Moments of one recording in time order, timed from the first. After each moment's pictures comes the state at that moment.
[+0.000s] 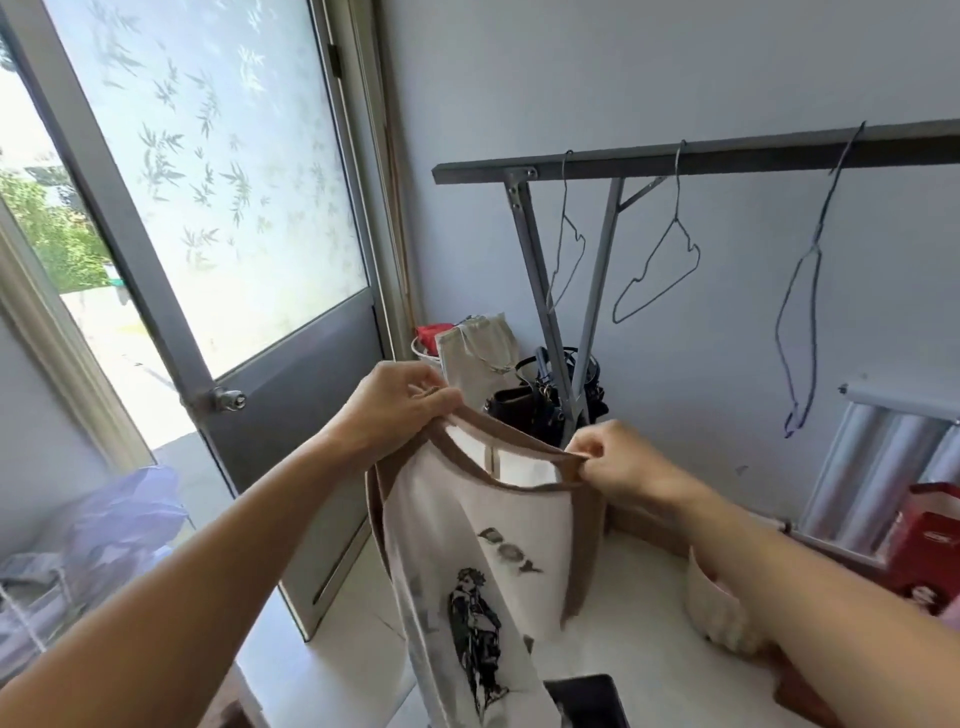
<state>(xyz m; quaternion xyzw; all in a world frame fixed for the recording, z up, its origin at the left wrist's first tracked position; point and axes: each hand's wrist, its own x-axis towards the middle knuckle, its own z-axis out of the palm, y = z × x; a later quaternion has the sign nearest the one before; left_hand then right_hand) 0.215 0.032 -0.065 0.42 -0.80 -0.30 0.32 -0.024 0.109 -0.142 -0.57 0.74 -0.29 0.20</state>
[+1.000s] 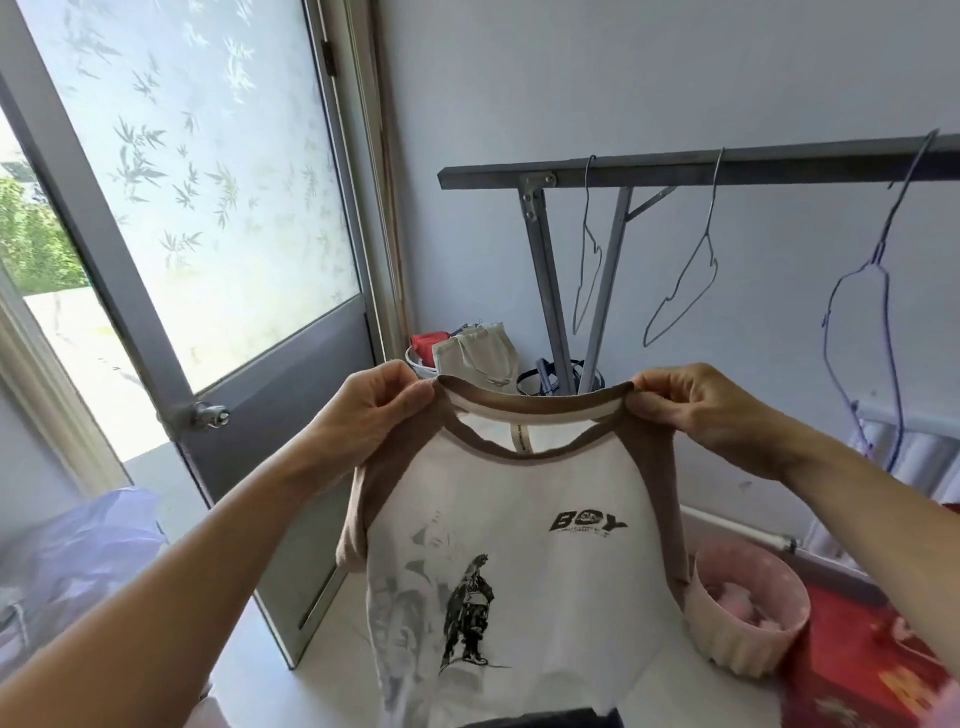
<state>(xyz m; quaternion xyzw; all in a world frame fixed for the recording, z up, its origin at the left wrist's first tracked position) 0.236 -0.038 -0.076 0.29 -0.76 -0.46 0.35 -0.063 0.107 -0.070 -0.62 0.57 -0.43 0.31</state>
